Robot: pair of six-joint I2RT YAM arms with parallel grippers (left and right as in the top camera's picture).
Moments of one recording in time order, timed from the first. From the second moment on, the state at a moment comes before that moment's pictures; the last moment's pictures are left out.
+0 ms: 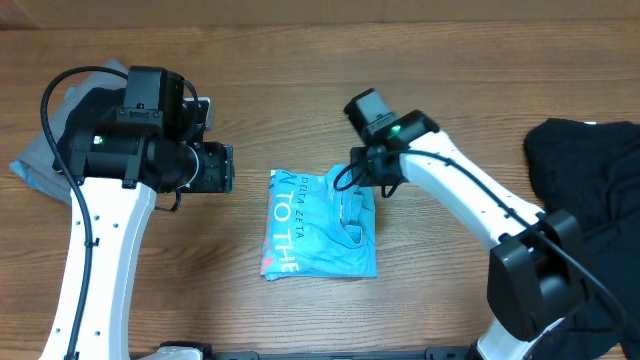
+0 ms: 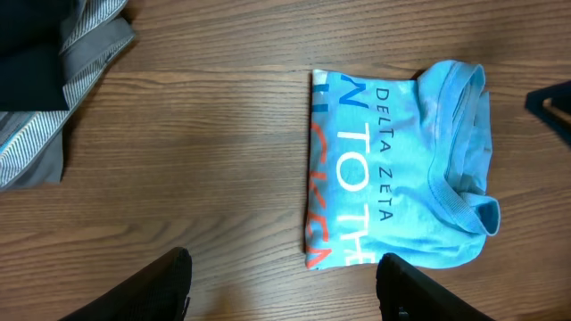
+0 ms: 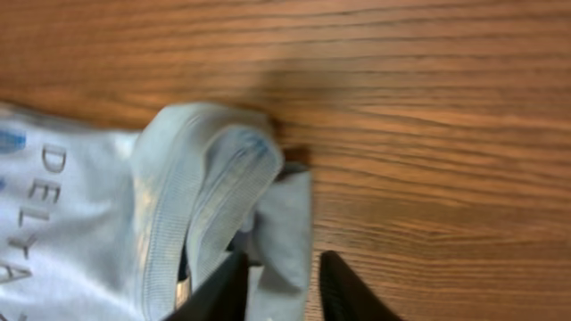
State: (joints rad) left arm -0.10 1.43 1.56 -1.37 0.12 -0.11; right arm 0.51 1.85 1.44 -0.95 0.04 0.47
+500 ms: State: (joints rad) left arm -0.10 1.43 1.55 -1.43 0.15 -0.10; right arm 0.61 1.85 1.27 -1.10 -0.33 0.46
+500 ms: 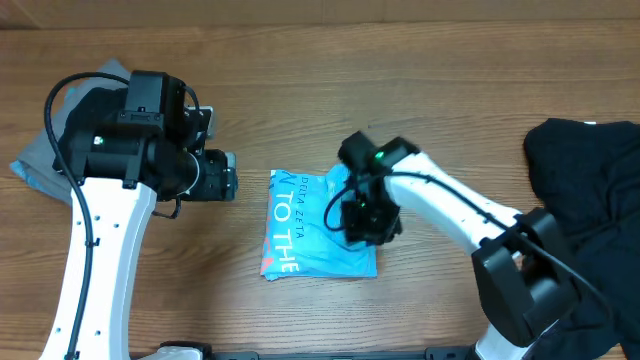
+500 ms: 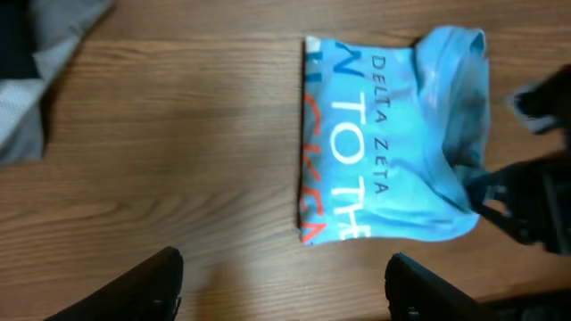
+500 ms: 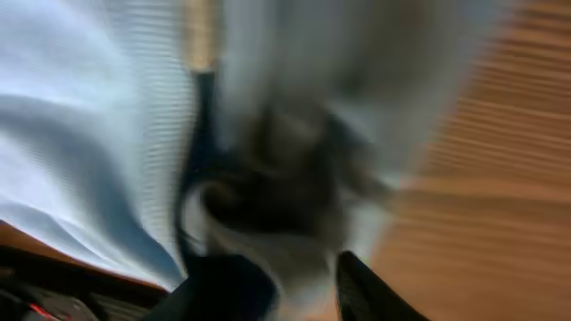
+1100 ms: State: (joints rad) left arm -0.13 1.44 0.85 -0.80 0.48 -0.14; right arm 0.63 1.85 1.27 -1.28 -0.06 0.63
